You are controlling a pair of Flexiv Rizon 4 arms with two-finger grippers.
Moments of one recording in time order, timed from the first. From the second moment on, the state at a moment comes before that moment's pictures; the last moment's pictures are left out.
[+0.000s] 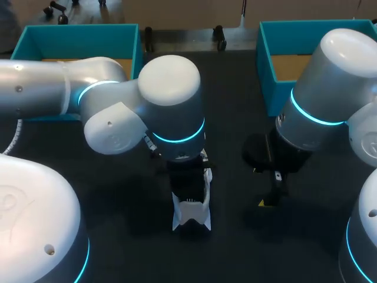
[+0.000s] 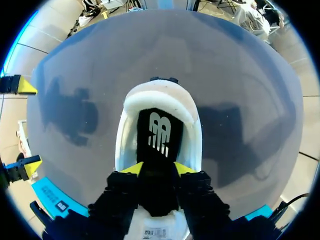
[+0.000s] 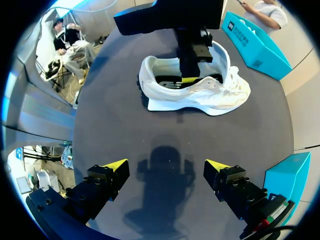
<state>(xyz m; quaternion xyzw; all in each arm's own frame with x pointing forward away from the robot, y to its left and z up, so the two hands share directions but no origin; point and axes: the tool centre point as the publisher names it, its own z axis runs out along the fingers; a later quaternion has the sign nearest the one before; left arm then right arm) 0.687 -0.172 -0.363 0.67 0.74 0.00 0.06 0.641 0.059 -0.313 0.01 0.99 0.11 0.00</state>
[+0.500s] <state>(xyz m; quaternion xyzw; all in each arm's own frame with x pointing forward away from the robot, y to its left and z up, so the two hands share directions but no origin) 0.684 -0.165 -0.362 0.67 0.74 -0.01 0.05 0.641 0.059 -0.313 0.01 0.99 0.11 0.00</state>
